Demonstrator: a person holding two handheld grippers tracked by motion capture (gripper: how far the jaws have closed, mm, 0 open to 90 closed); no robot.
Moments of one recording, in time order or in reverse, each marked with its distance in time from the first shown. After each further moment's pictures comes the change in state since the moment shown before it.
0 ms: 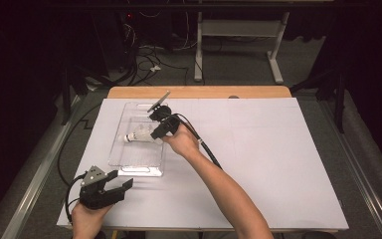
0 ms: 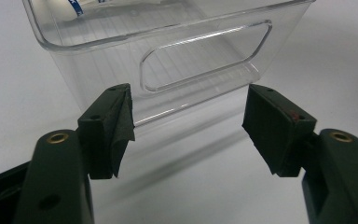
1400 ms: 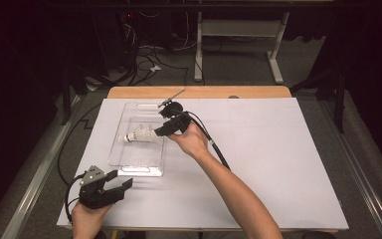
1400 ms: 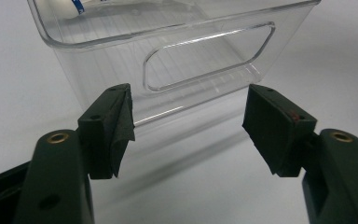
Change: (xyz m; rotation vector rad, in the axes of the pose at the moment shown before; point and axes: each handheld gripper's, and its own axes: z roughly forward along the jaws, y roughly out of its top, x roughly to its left) left arm 0.002 0.000 0.000 -0.001 -0.005 -0.017; right arm -0.012 -0.017 -0.029 -0.126 0.005 0.046
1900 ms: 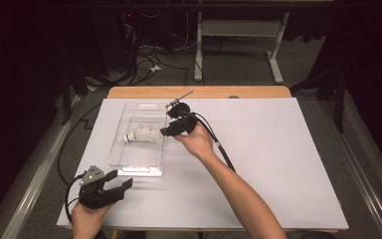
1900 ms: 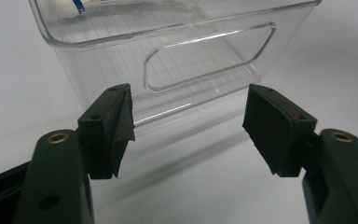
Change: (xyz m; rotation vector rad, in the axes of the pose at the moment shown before) left arm 0.000 0.000 0.000 0.001 -0.001 -0.003; right arm -0.011 -0.013 -0.008 -0.027 -0.013 0.018
